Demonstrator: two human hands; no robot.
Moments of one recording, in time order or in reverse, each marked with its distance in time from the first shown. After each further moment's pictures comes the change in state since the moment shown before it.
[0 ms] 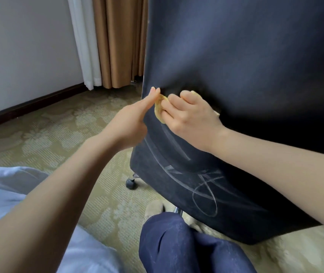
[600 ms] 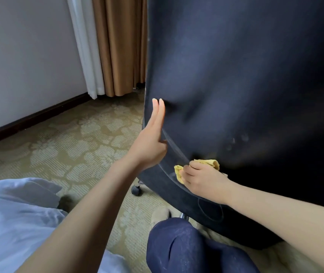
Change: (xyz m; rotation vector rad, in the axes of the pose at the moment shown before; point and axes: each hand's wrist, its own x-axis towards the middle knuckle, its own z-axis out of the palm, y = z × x) left_hand -0.002 0.013 0.032 -0.156 -0.033 -0.010; right_hand -0.088 -0.074 0.015 0.125 -0.569 -0.420
